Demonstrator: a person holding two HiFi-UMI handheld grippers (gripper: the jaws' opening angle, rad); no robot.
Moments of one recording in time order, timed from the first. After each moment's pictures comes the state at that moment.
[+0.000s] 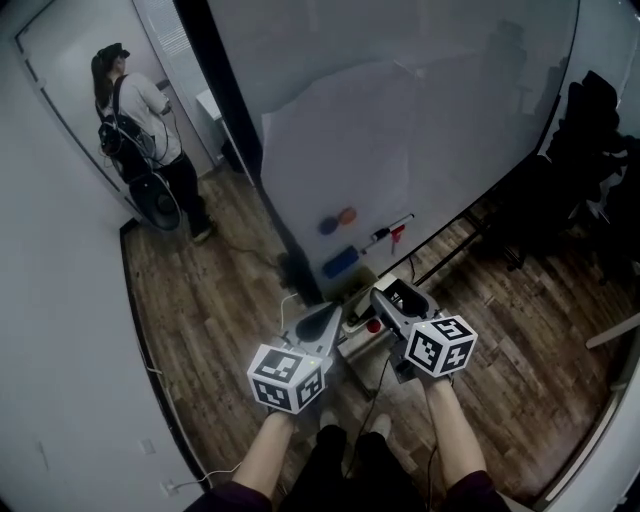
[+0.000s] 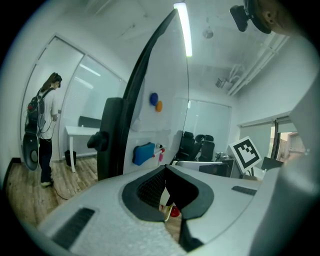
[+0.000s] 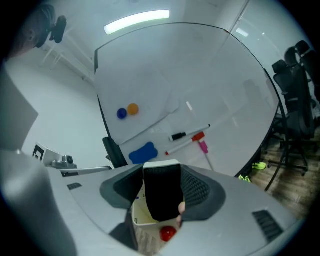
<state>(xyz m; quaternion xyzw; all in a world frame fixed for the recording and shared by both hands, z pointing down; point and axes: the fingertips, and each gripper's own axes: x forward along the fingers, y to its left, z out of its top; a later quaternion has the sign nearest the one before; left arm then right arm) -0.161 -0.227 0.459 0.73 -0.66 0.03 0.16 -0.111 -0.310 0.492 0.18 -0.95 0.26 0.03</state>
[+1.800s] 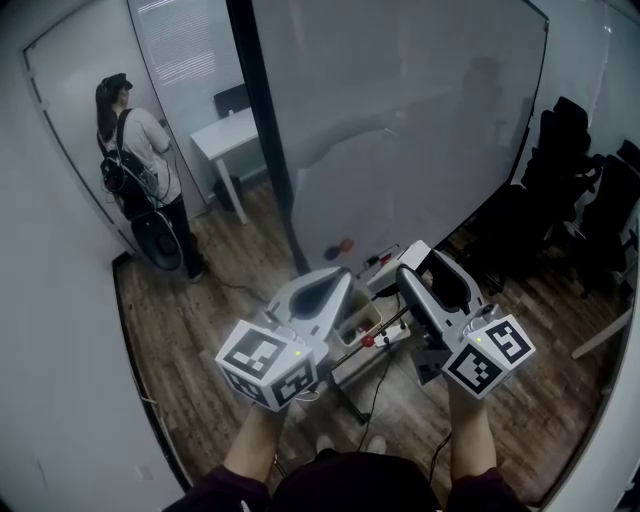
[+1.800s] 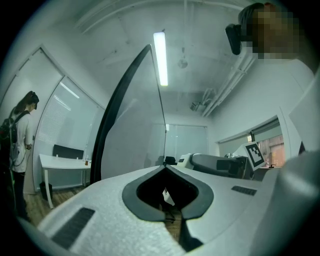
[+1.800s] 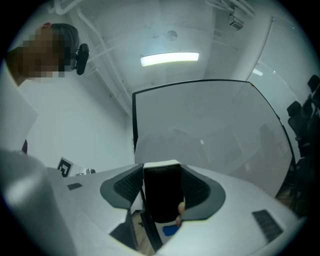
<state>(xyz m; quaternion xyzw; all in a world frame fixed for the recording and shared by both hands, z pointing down) -0.131 -0.213 0.240 0.81 -0.59 -0.05 0.02 -0.052 -0.264 0.227 0.18 -0.97 0.11 -0.14</state>
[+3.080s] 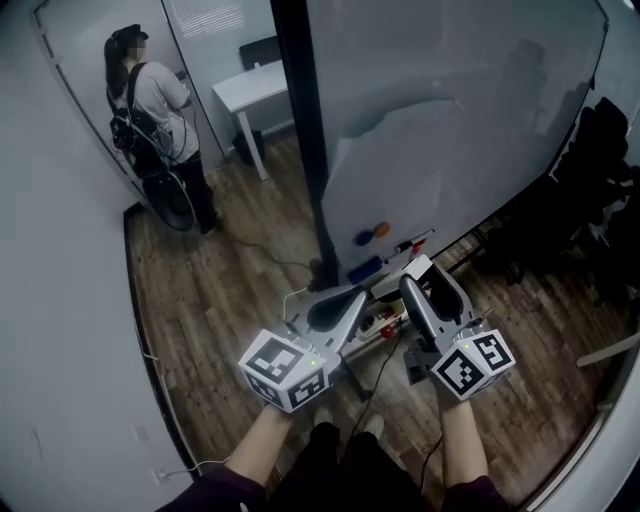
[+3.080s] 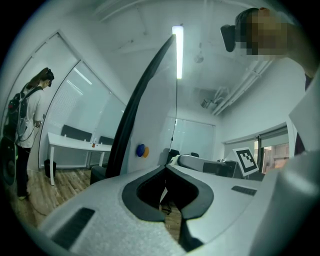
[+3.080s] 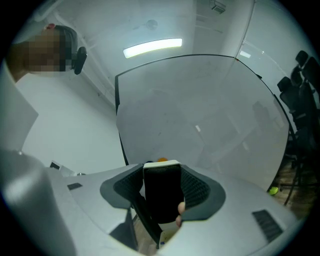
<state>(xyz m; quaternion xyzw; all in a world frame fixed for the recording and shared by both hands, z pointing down) -0.164 -0.226 0.346 0.79 -0.60 -0.06 0.10 -0.106 -0.297 0.342 0.18 -0.96 0.19 -0.11</state>
